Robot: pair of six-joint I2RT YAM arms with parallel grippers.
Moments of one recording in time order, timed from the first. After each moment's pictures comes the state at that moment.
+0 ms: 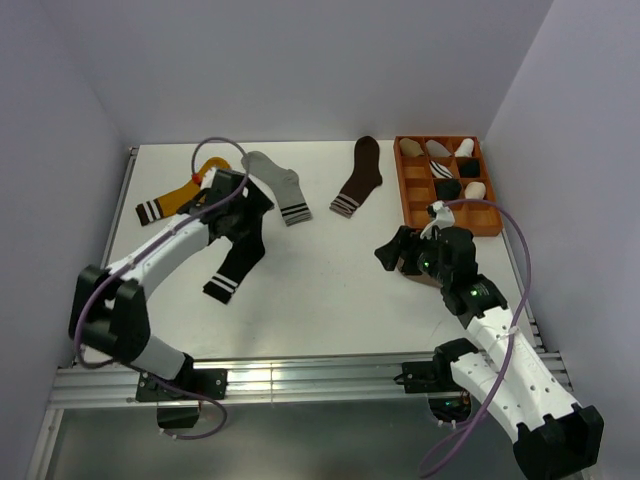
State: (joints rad) left arm -0.41 1.54 1.12 -0.40 -0.14 -1.08; right arm 0.29 0.72 0.57 -0.31 -0.19 0.47
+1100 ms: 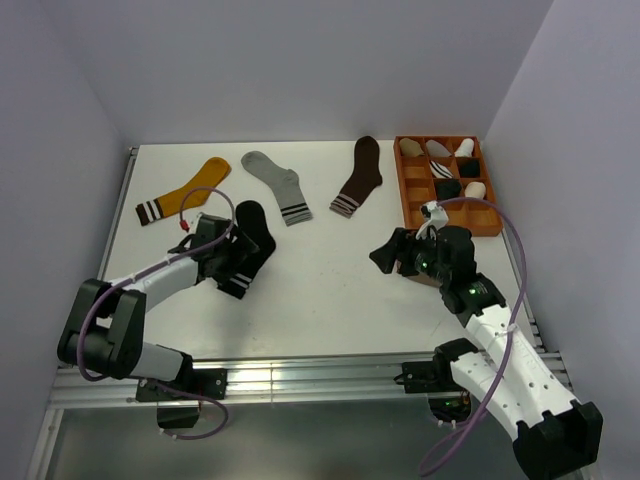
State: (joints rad) left arm -0.30 1.41 0.65 -0.15 -0.05 -1.04; right arm 0.29 0.73 0.57 -0.29 -0.29 0.45
